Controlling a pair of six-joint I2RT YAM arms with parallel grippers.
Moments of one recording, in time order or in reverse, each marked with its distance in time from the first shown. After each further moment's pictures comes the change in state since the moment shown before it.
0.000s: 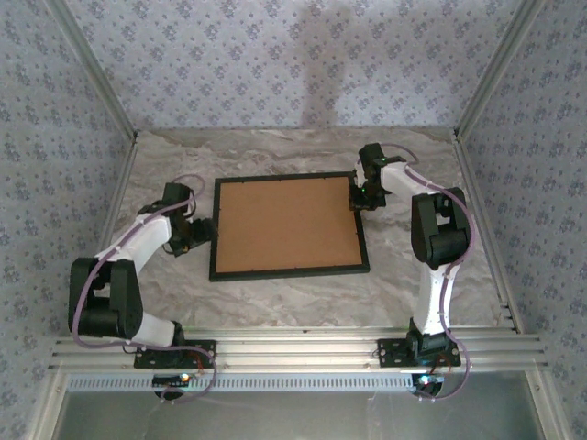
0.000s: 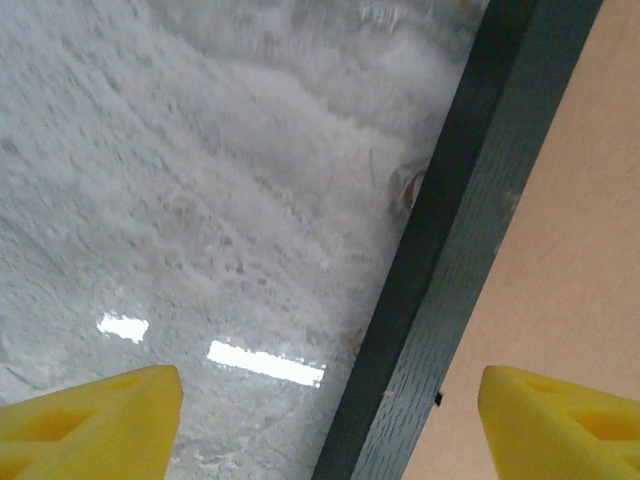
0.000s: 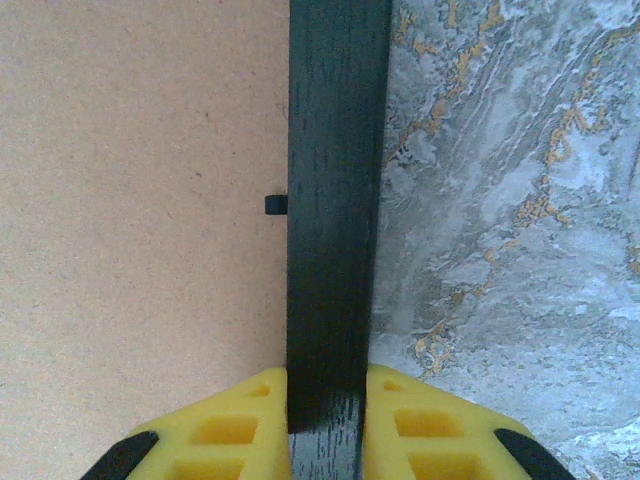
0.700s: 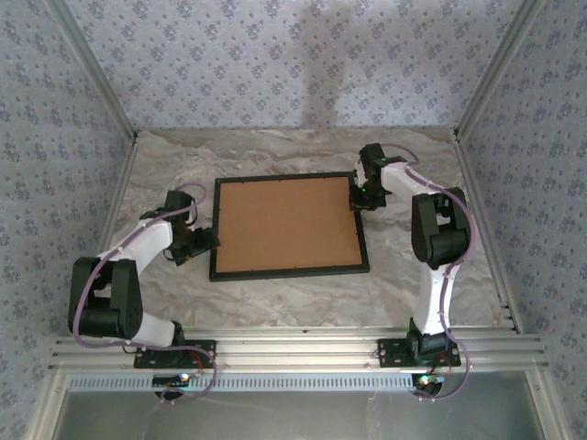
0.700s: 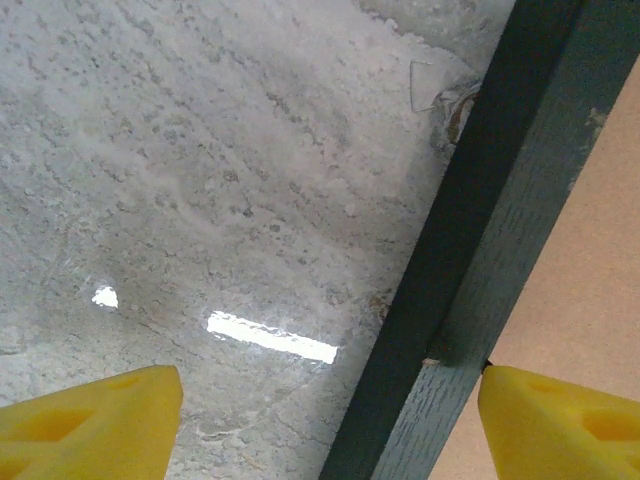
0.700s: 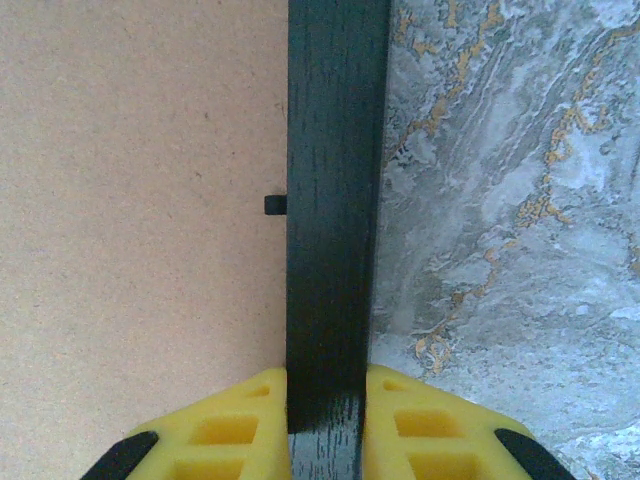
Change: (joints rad) left arm 0.000 0.004 -0.051 0.001 0.024 -0.003; right arm -0.002 0.000 -0.002 0.002 -0.008 0.000
